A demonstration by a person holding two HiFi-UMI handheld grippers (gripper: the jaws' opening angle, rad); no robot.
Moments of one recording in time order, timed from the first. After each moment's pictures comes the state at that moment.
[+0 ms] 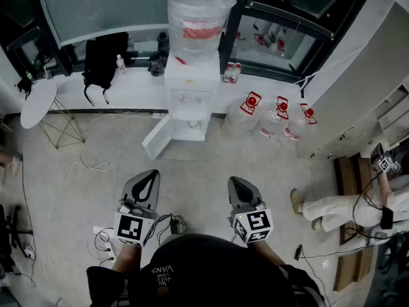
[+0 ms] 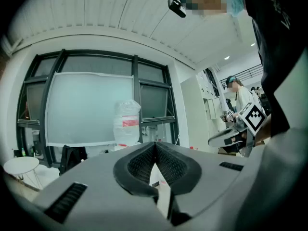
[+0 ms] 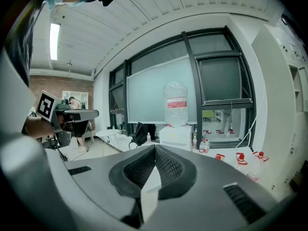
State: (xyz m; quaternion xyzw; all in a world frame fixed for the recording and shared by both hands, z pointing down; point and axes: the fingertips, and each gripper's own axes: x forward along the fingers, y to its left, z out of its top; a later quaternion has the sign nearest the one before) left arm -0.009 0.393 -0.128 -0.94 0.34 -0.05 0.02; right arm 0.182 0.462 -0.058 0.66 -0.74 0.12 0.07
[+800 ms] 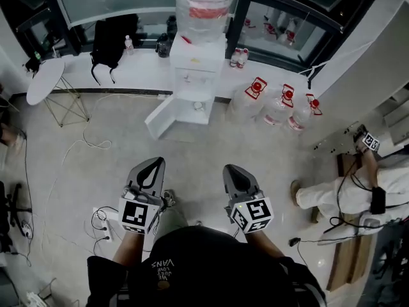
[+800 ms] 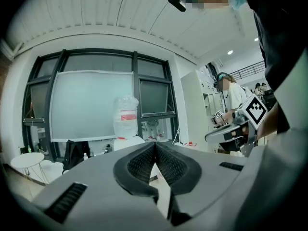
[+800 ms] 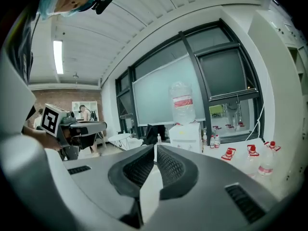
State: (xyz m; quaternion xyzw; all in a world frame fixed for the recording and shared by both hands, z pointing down) left arm 0.006 0.455 -0.102 -0.93 0.35 -0.07 0.02; right arm 0.170 0.513 -0.048 0.62 -0.78 0.14 0.03
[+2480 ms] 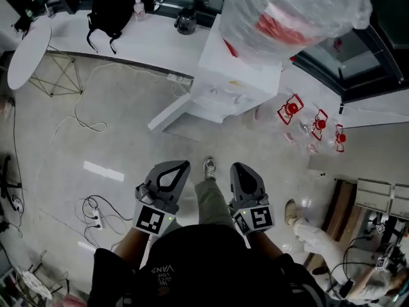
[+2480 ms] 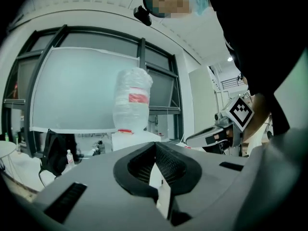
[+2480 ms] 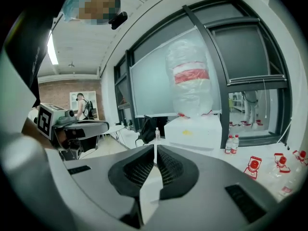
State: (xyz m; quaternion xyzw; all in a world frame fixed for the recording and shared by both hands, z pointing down) left arm 0.068 0.106 0.014 -0.95 0.29 -0.10 0.02; right arm 0.191 0.124 0.052 0.58 -0.80 0.16 0.08
